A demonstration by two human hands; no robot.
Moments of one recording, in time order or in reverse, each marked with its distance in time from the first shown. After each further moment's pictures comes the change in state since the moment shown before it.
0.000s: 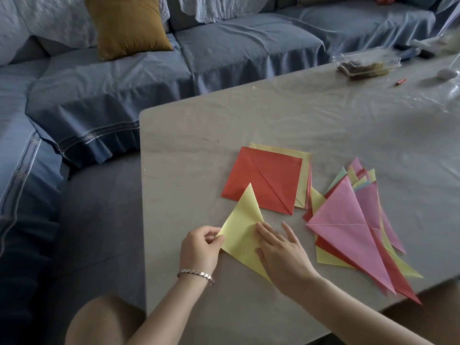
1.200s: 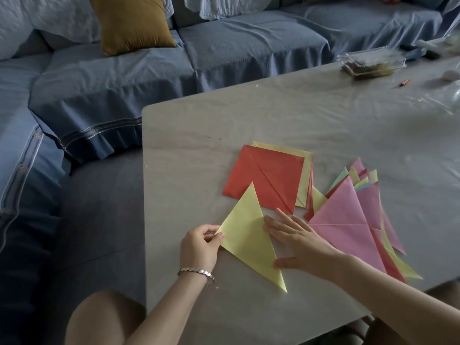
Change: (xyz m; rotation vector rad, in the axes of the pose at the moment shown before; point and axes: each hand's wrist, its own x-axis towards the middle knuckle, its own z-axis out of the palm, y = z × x) left_hand 0.003 -0.009 0.004 -0.015 0.037 0.037; right_hand 0.013 0.055 -0.024 0.124 -0.424 -0.213
